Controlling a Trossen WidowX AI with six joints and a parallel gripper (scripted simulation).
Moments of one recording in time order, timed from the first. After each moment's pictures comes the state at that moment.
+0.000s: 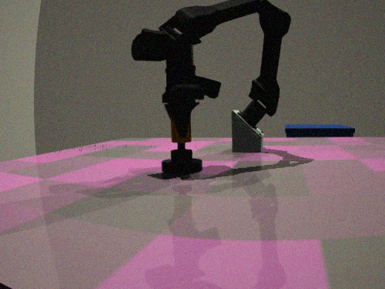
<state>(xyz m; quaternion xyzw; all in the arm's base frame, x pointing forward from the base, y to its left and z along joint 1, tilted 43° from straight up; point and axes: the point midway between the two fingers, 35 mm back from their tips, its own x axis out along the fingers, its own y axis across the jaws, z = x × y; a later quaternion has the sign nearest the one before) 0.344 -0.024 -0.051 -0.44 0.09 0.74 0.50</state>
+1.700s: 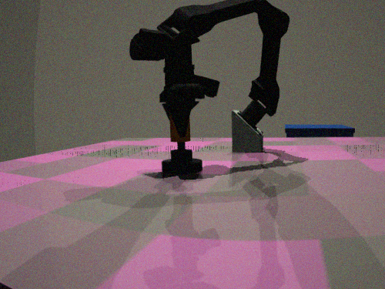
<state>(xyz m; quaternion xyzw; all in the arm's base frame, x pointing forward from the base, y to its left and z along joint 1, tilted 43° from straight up) 0.347 -0.026 -0.050 -0.45 0.07 0.74 0.49</state>
